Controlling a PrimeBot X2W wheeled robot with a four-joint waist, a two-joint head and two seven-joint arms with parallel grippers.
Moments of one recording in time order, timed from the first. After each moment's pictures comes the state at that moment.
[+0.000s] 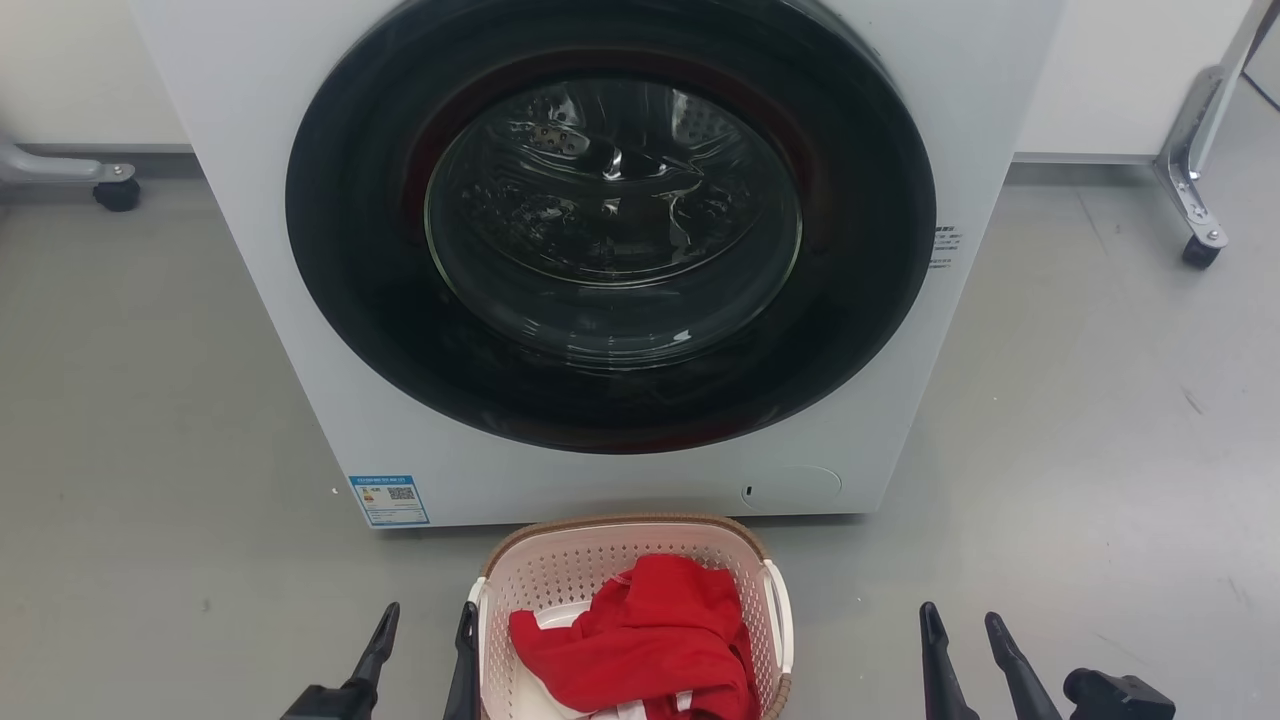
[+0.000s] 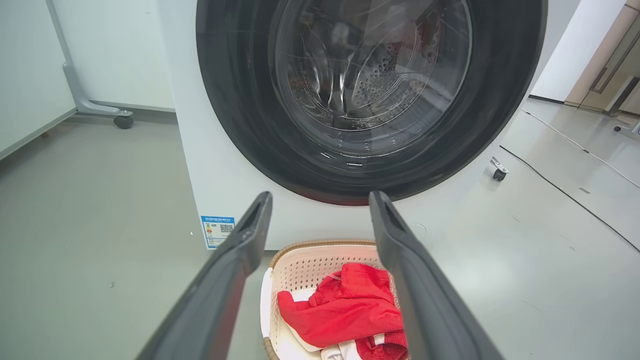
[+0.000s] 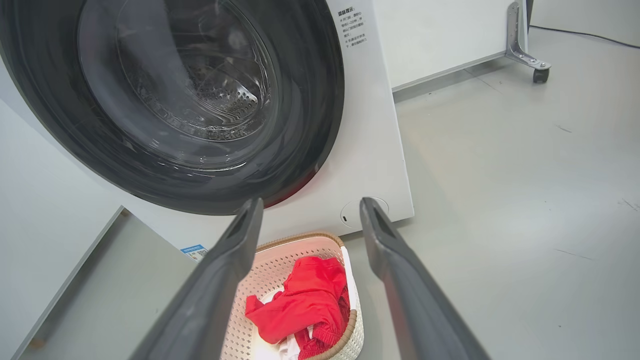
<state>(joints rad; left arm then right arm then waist) -0.04 0.09 -0.27 0.24 -0.38 0.09 -0.19 -0.05 -0.07 0.27 0.26 0.51 -0.08 -0.19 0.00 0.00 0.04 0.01</state>
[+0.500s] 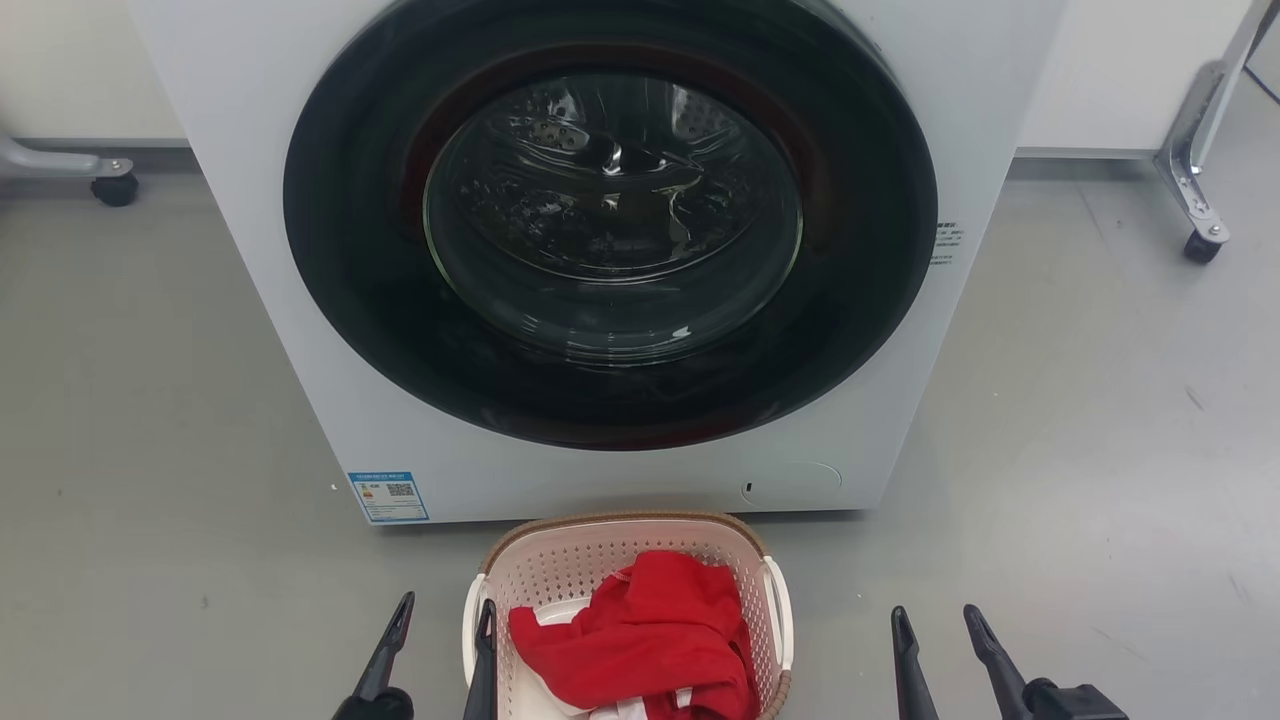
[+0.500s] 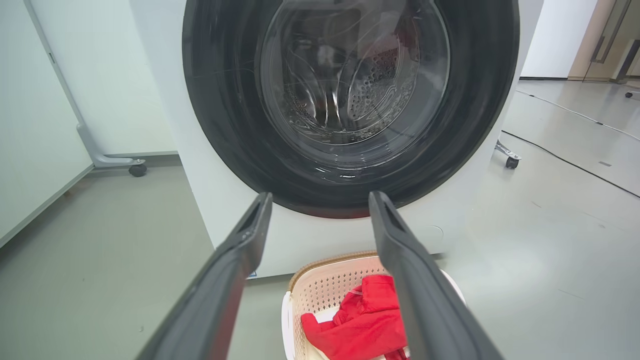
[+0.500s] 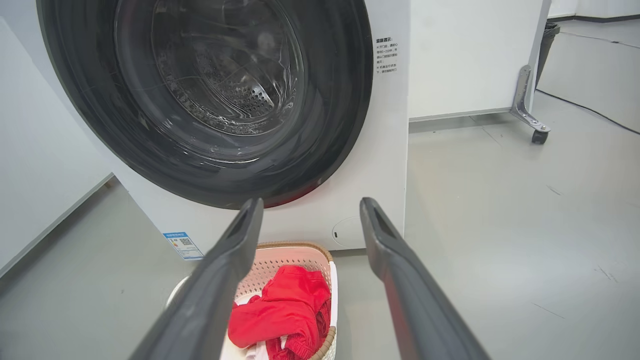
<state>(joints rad) -0.04 0.09 -0.29 0.23 -0.21 0.12 -0.25 -0.04 -0.07 0.32 0.25 0.32 -0.12 -0.25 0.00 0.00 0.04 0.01</state>
